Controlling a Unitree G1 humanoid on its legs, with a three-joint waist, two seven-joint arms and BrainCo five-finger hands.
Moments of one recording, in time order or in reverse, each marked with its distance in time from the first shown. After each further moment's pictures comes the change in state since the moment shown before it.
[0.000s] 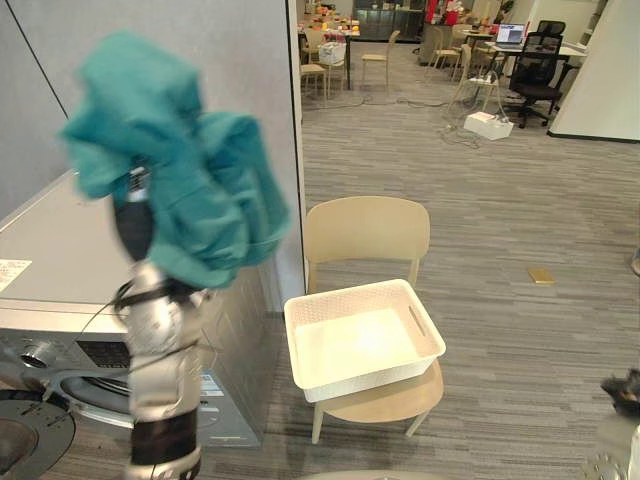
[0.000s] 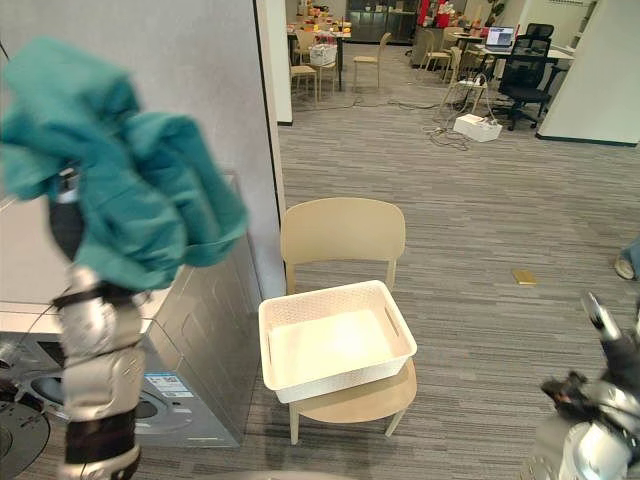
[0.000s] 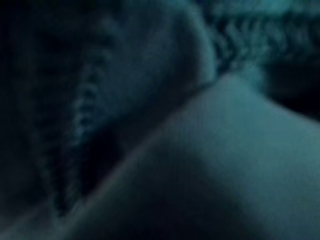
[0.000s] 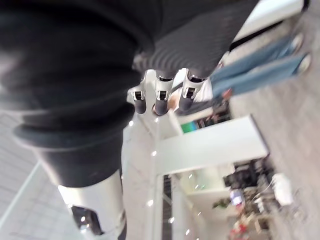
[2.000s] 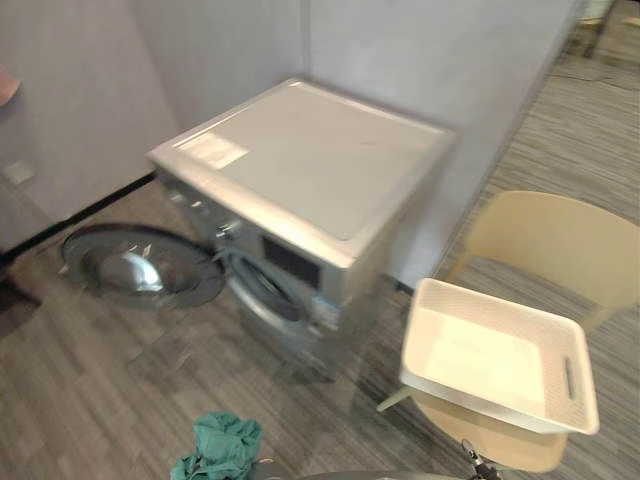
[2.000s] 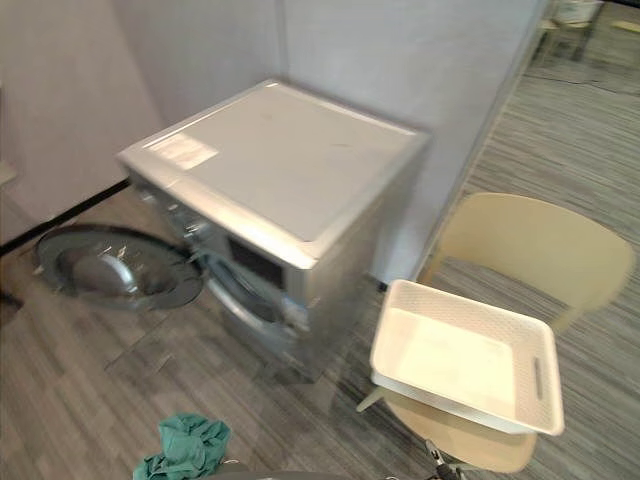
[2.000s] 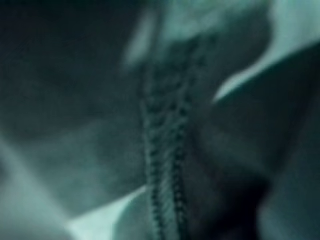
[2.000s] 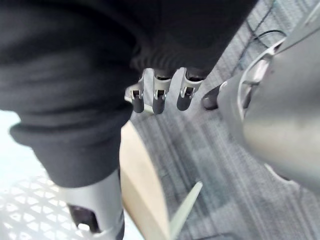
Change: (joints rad) left arm 0.195 -0.172 0.193 1.432 0.031 0.090 -0.086; right arm -0.210 0.003 0.109 1.473 0.134 0.117 0.106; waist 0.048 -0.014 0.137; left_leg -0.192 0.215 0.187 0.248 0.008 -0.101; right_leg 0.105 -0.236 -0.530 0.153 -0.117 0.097
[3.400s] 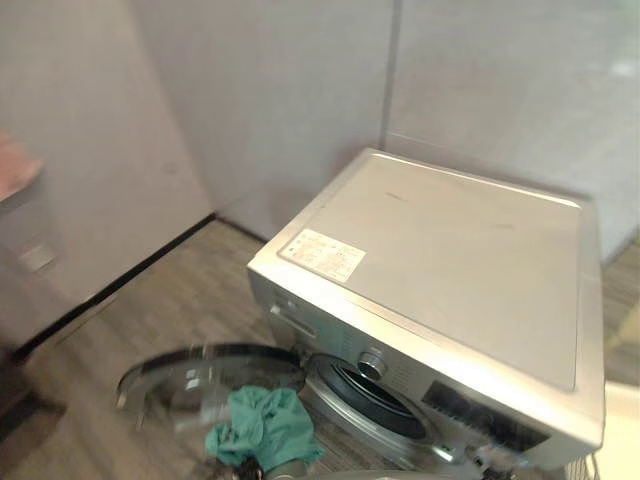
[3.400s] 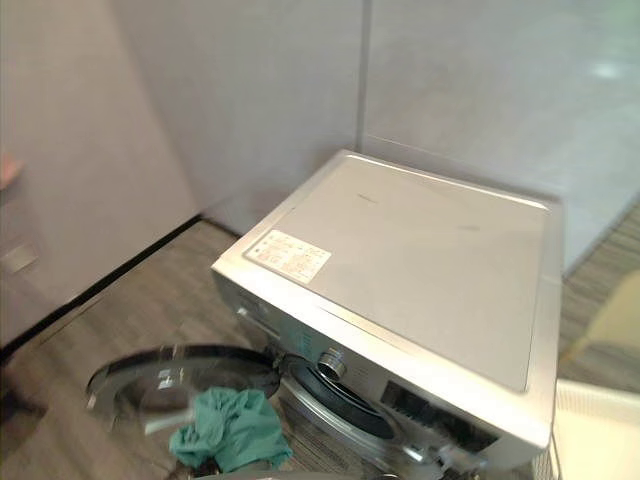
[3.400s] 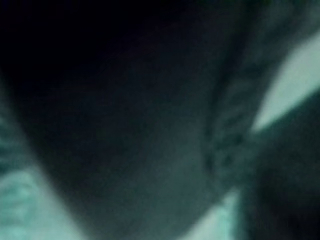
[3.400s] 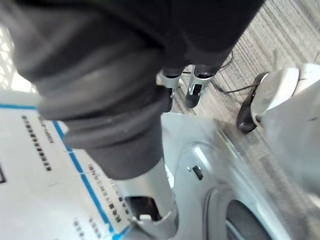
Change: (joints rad) left arm -0.005 -0.073 -0.078 0.022 0.074 0.018 -0.019; right arm 0.079 -0.079 0.208 -0.190 0.138 -0.035 -0.045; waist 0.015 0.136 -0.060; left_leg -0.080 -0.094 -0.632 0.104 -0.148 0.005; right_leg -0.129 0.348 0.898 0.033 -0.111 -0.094
